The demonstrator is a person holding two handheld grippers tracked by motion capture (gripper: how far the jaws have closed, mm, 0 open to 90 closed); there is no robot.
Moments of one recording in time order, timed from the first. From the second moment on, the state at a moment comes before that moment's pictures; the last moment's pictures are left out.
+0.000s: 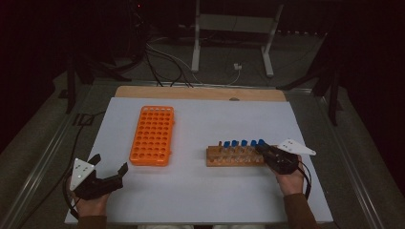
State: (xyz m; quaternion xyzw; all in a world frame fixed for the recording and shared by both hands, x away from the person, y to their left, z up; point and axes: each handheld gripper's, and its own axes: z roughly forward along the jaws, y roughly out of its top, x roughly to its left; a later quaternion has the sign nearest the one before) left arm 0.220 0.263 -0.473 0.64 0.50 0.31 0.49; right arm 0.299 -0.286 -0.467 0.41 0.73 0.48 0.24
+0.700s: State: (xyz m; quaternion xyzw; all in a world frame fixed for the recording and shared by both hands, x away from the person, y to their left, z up) left arm 0.222 0.261 -0.475 0.65 0.50 0.30 0.48; right arm 0.294 -0.291 -0.437 0.41 0.71 0.51 0.26
